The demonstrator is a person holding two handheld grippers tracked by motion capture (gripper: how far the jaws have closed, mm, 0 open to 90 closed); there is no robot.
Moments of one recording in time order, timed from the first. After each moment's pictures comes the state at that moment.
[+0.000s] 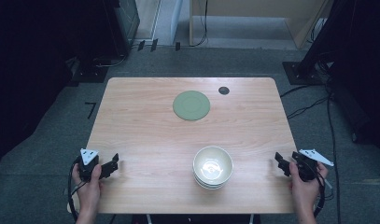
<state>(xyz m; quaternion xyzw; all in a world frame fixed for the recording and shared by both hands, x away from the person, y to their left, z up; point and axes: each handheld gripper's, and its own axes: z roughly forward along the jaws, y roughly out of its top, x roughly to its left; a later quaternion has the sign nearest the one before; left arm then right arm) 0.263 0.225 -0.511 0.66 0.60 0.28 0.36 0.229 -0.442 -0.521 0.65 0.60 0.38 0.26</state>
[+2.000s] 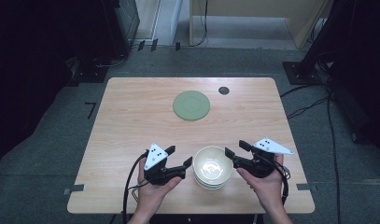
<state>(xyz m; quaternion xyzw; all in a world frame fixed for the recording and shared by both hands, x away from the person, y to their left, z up) 0.225 0.018 -0.429 0.74 0.40 0.14 0.53 0.226 -0.288 -0.427 0.50 0.68 0.51 0.16</state>
